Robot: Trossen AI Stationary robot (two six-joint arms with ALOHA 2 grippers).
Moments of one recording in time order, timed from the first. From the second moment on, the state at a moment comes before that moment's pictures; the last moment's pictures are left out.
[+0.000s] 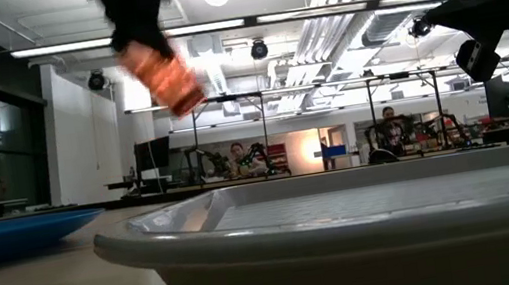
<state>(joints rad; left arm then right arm) 0.13 1.37 1.29 -0.87 -0.08 -0.31 0.03 0.01 0.01 0.01 0.00 0.67</state>
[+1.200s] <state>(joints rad) -0.29 2.01 1.64 -1.00 -0.13 0.37 0.03 0.01 0.01 0.01 0.00 0.67</state>
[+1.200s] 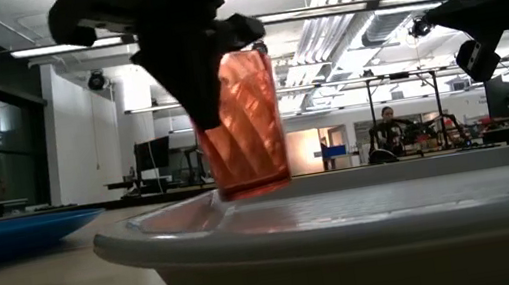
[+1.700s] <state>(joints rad) -0.27 2.01 1.63 -0.94 -0.15 0.39 0.03 0.01 0.01 0.01 0.00 0.67</state>
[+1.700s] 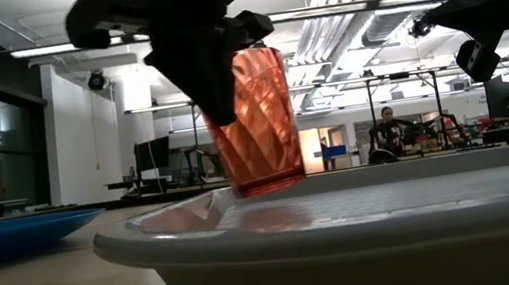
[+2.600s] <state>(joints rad) -0.24 2.01 1.63 -0.89 -0.13 0.35 0.03 0.01 0.01 0.01 0.00 0.67</state>
